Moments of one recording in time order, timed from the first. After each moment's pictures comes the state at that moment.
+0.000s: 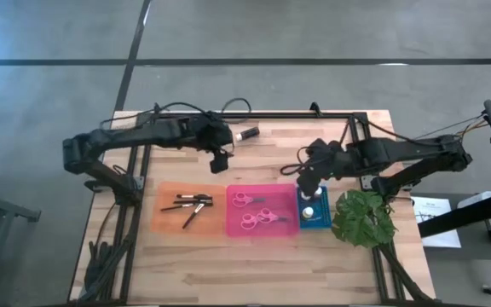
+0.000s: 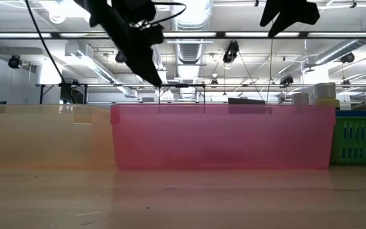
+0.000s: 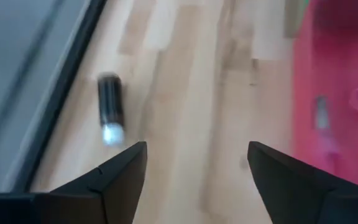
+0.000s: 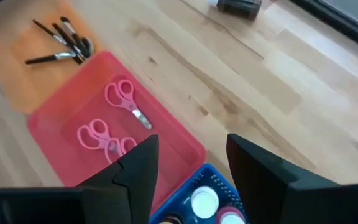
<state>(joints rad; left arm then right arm) 0.35 1.49 1.15 -0.54 0.01 0.19 0.14 1.25 1.31 -1.07 0.37 0.85</state>
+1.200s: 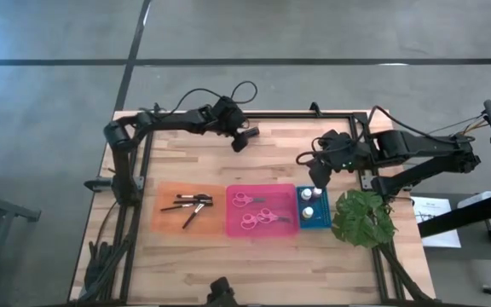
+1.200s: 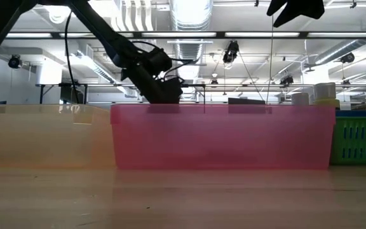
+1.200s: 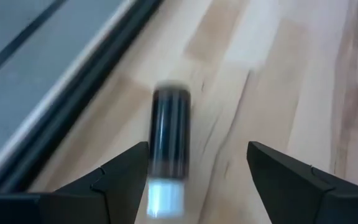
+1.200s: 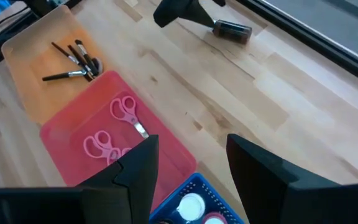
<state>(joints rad) 0.59 1.92 1.21 -0.12 0.15 0.10 0.11 1.13 1.31 -1.07 0.37 0.78</state>
